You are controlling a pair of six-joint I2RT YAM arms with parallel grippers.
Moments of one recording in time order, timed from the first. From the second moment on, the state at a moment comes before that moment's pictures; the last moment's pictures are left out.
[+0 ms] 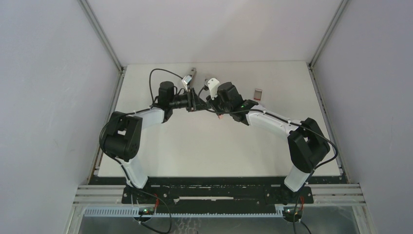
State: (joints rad) left arm -0.30 1.79 0.98 0.46 0.95 -0.72; right arm 0.70 1.69 1.23 -0.14 0.03 -0.15
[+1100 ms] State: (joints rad) left arm -0.30 1.80 0.98 0.47 0.94 -0.73; right arm 0.70 1.69 1.23 -0.14 0.02 -0.15
